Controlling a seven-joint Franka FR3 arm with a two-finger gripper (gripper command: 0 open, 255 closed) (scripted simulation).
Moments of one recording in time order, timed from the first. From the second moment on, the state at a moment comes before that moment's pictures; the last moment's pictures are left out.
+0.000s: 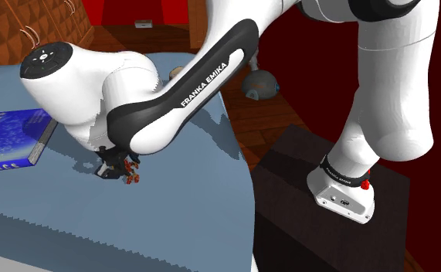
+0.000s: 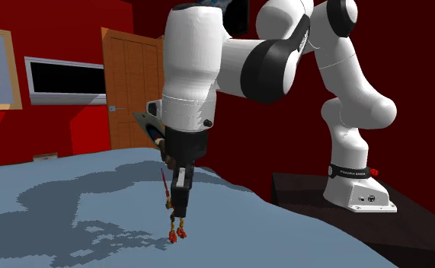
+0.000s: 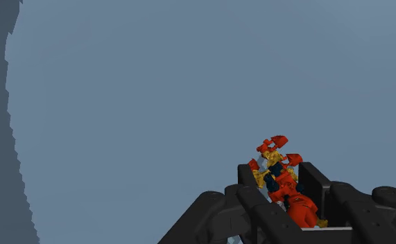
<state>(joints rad) 0.39 0.48 0.50 -1.74 -0.51 2.10 0.86</state>
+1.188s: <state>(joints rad) 0.37 0.38 0.53 -1.64 -0.43 1.92 0.79</state>
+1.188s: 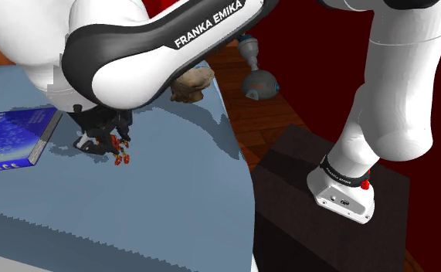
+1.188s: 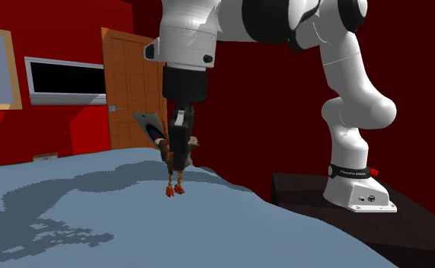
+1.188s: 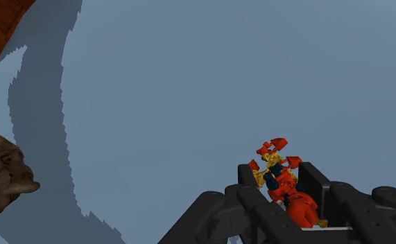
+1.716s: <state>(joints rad) 0.38 0.36 0.54 -1.57 -0.41 1.83 0.76</state>
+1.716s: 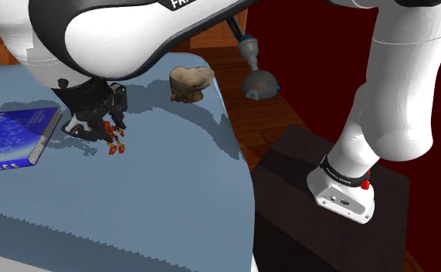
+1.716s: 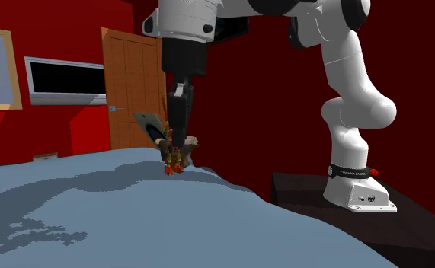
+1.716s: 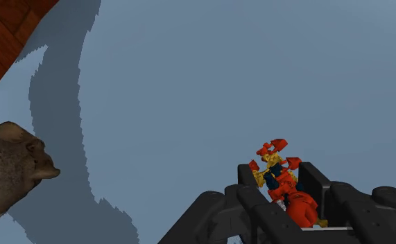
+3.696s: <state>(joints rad) 0.10 0.12 0.43 -1.68 -0.27 1.84 0.34</state>
